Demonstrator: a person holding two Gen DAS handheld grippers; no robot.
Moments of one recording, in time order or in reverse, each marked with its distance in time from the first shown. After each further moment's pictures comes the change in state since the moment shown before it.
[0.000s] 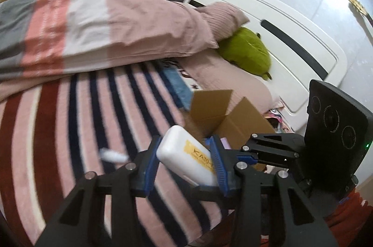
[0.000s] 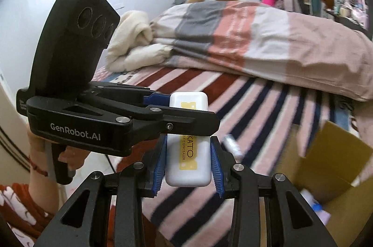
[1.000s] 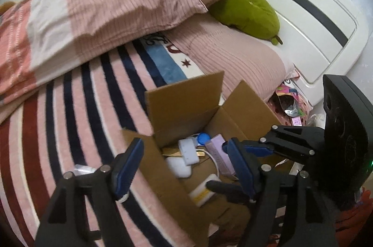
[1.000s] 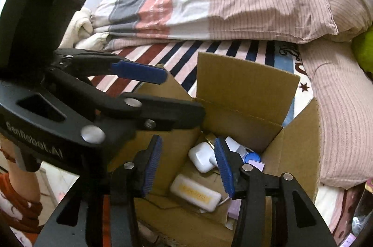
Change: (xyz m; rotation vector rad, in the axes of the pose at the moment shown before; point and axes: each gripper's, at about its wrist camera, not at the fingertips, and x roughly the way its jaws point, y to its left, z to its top) left arm 0.089 -0.064 0.032 0.105 0.197 0.121; right arm -0.049 -0.109 -0.048 0.187 0.150 -0.202
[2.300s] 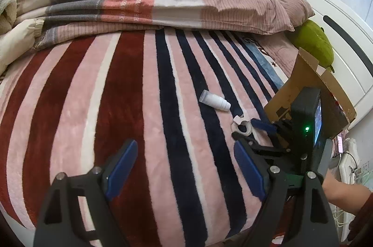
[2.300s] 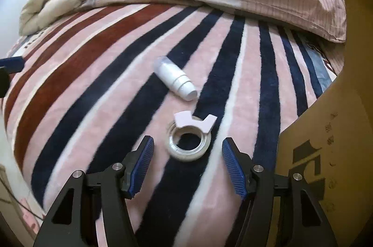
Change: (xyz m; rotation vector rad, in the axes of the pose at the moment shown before) left arm -0.054 0.176 -0.178 -0.289 -0.126 0.216; right arm 0.200 0.105 -0.027 -0.072 0.057 -0.259
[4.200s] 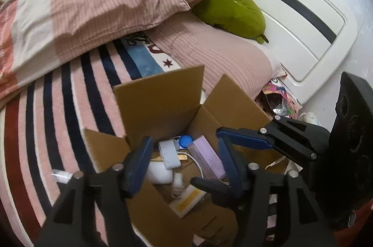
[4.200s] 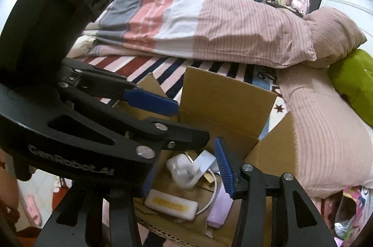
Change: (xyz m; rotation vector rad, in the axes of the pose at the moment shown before) left arm 0.050 -0.248 0.098 0.309 0.114 -0.314; right arm -0.176 -0.139 -0.001 0.000 -0.182 0.054
